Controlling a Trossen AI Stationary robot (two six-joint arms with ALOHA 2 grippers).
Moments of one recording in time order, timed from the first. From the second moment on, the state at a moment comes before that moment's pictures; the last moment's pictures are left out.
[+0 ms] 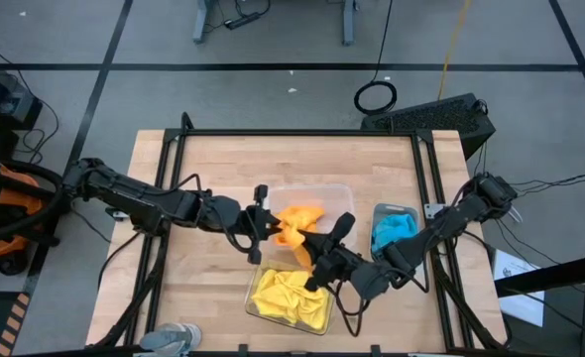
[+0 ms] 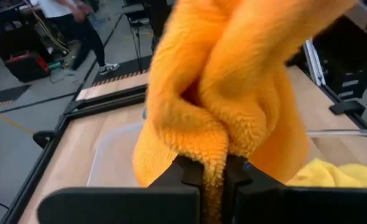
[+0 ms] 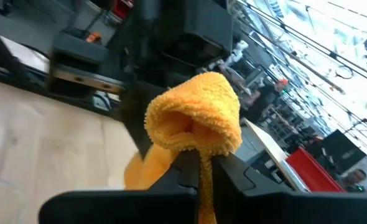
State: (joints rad) left arm -0.26 1.35 1.06 -0.03 -0.22 0.17; right arm 0.57 1.68 1.35 0.16 1.14 -0.51
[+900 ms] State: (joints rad) left arm -0.26 1.34 1.06 0.08 -0.24 0.24; right arm 0.63 1.68 1.35 -0.43 0.96 0.22
